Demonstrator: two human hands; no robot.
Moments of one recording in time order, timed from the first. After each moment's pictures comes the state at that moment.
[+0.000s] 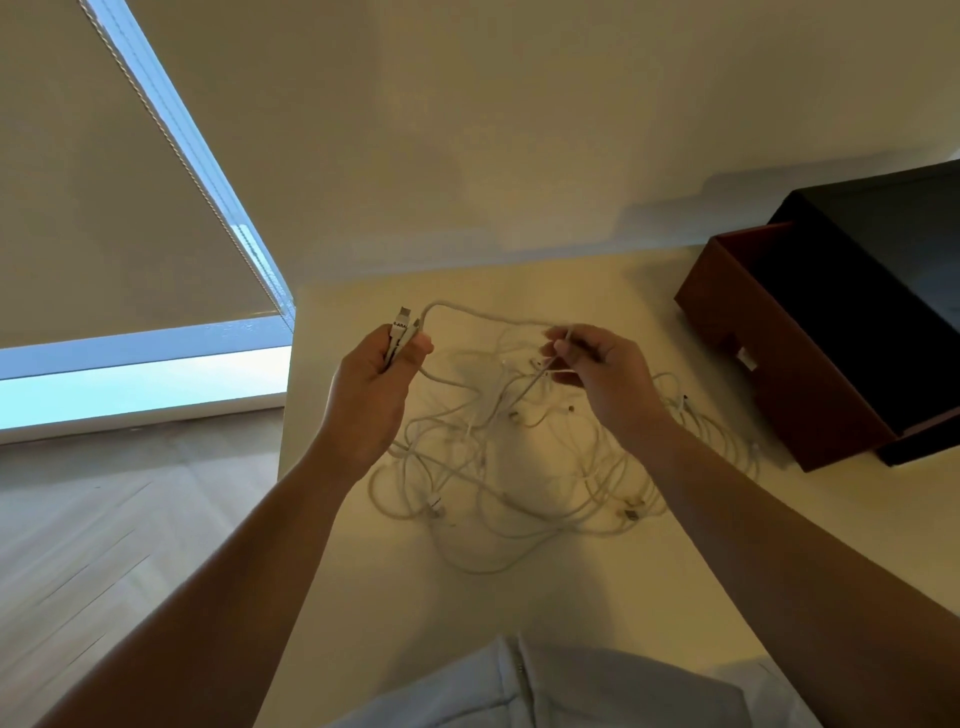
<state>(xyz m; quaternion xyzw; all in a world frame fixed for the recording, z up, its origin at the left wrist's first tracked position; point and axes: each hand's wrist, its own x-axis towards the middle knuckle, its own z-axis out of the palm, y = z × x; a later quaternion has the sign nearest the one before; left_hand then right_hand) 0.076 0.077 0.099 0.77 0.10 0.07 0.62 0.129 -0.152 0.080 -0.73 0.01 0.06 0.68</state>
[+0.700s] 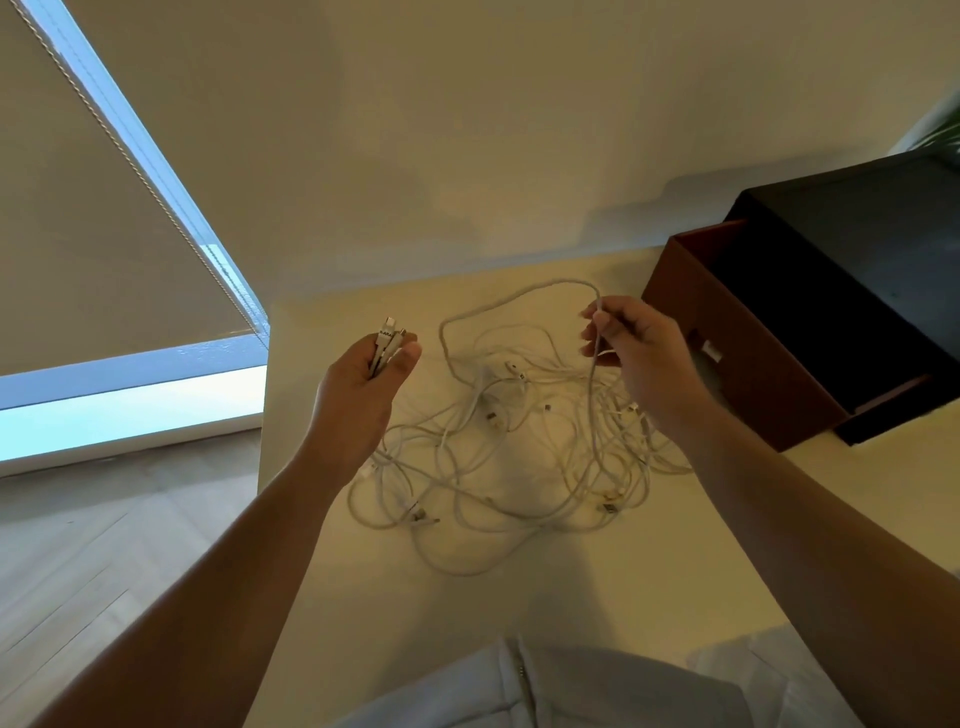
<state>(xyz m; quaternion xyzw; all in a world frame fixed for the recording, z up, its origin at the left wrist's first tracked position) 0.079 0.068 0.100 0.78 0.12 0.05 0.61 0.121 -0.197 0.122 -0.77 -0.01 -0.01 0.64</state>
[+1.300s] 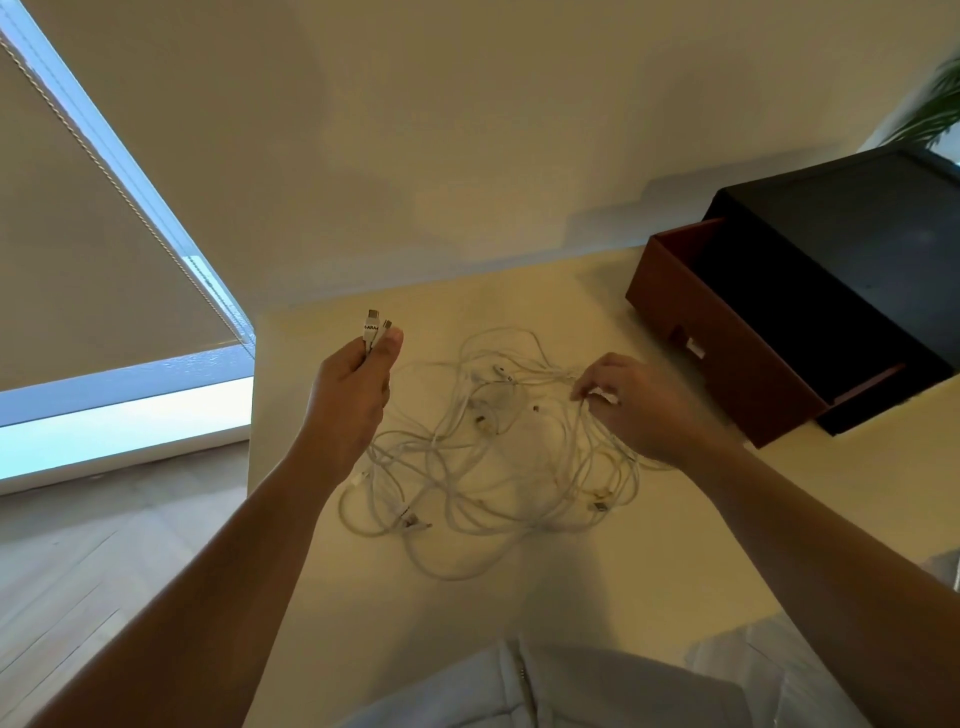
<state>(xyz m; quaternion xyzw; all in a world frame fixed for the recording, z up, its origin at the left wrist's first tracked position) 0.084 0.055 0.117 0.72 0.14 0.01 0.68 0.101 -0.229 0.095 -0.95 -0.13 0.05 0.28</state>
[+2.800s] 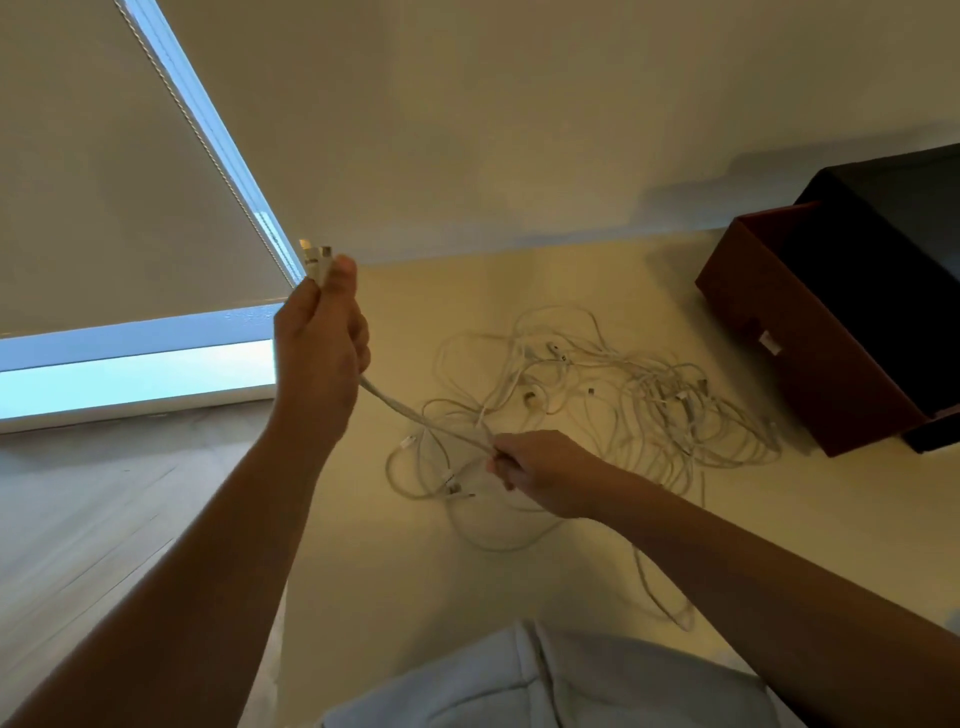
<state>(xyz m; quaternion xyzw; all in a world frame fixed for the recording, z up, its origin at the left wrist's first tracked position) 0.061 0.089 0.158 0.61 0.17 0.18 0.75 0.061 -0.110 0.045 -0.89 -0.29 0.26 0.24</state>
